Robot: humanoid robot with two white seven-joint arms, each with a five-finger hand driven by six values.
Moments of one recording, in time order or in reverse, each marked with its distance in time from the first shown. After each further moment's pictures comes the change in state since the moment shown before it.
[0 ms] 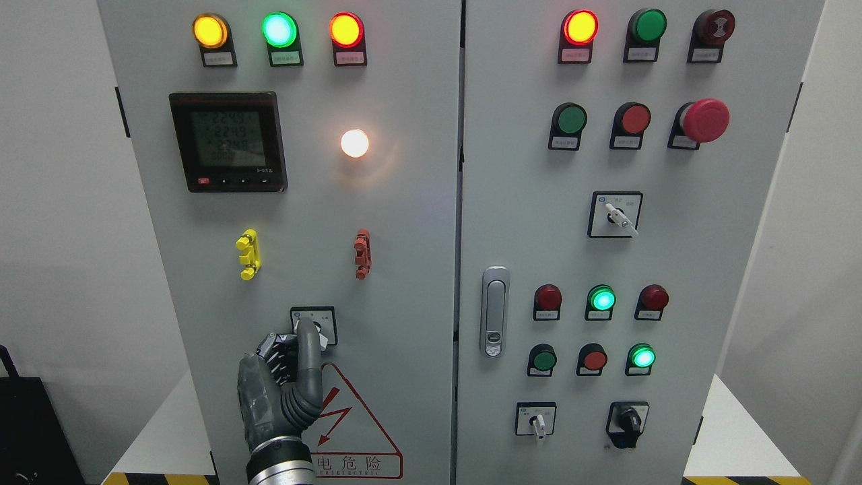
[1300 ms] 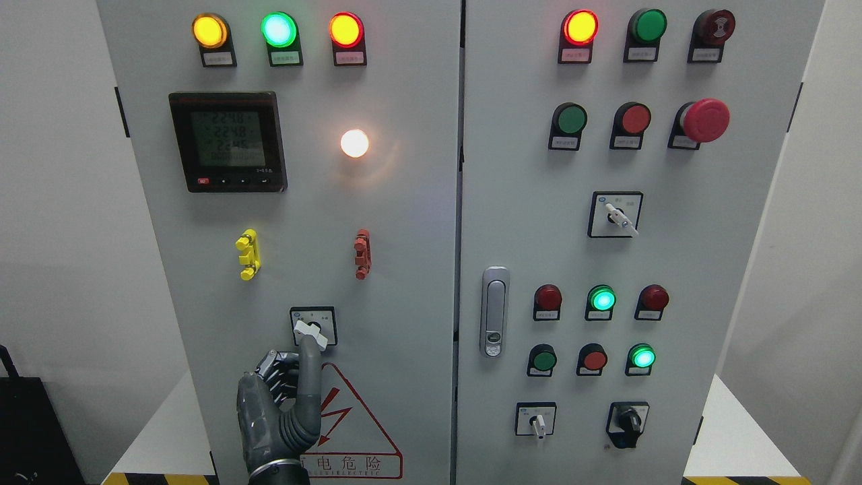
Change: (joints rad) left arm 0.097 0.010 -0.004 -0.005 -0.002 -0.146 -0.009; right arm 0.000 0.000 0.000 0.000 0.000 0.000 0.000
